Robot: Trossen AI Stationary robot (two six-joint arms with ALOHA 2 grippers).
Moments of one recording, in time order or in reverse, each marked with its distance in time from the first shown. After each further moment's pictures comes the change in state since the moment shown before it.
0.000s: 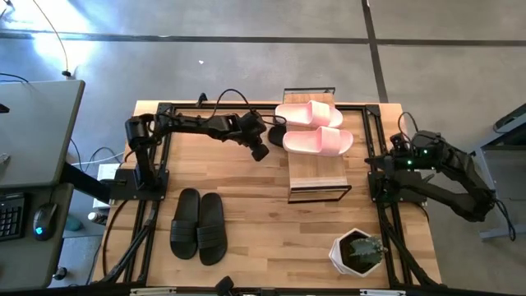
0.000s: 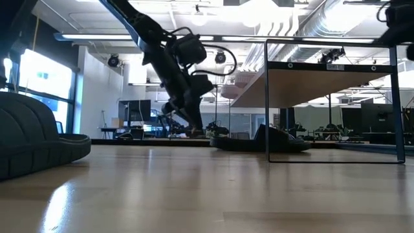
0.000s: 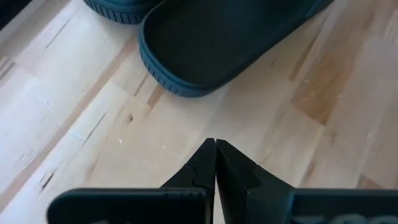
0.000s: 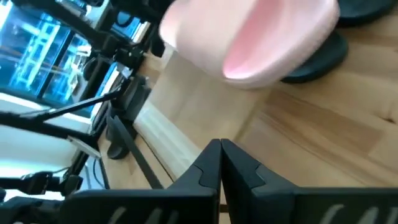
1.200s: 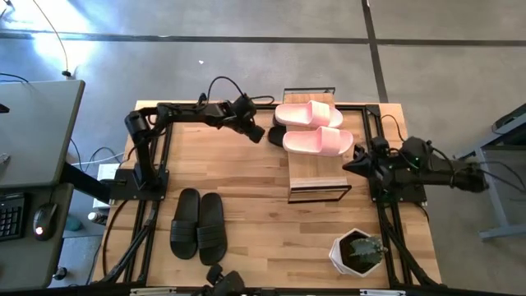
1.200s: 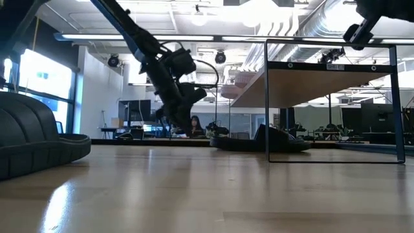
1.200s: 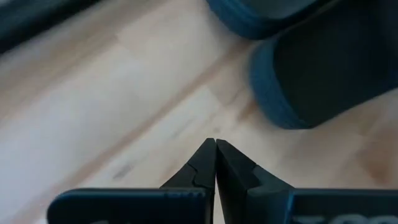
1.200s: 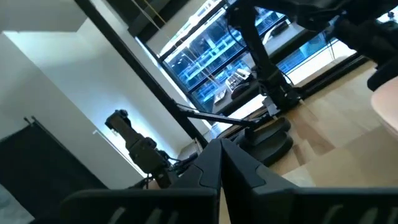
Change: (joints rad) left arm 0.162 0.023 -0.002 0.016 0.065 -0.161; right arm 0.406 0.054 -0.367 1.048 -0.016 -0.064
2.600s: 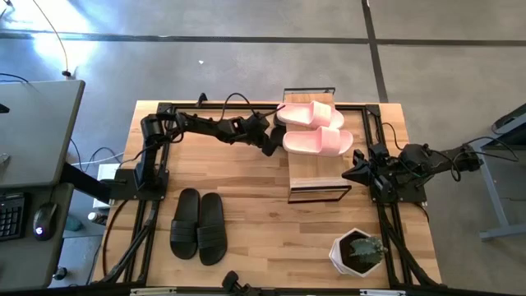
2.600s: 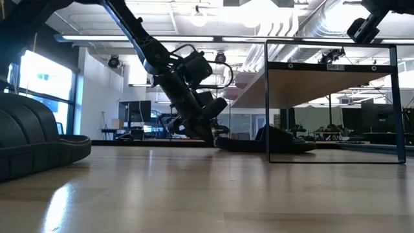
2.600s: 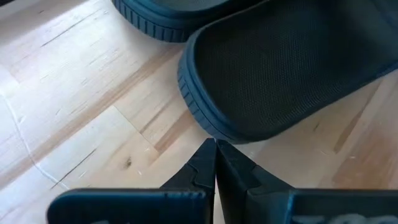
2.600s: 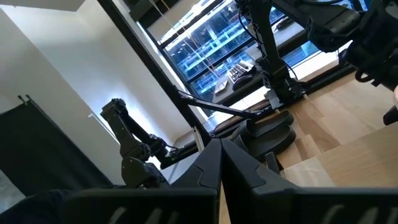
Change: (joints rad) left arm -0.146 0.132 0.002 0.243 -0.123 -0.035; right arm 0.311 0.037 0.002 0.006 0.279 -0.094
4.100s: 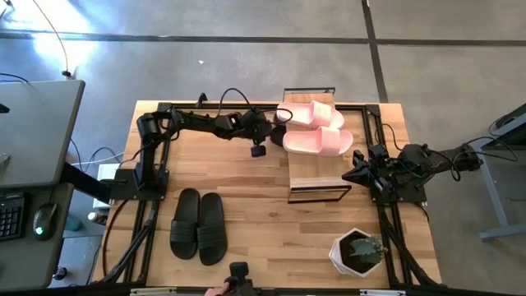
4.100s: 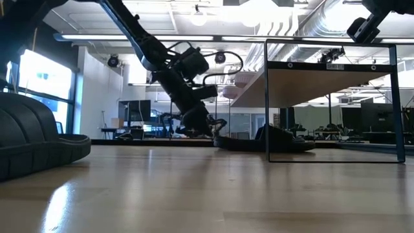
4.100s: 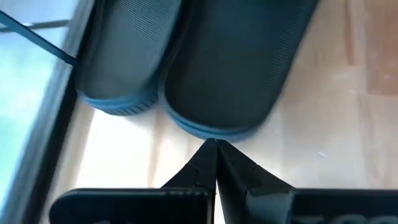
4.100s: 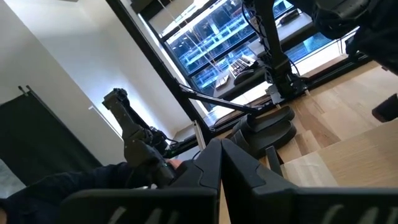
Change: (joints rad) left arm 0.037 -0.032 0.000 0.001 0.046 0.815; right arm 0.001 -0.001 0.000 -0.019 -0.022 -0.017
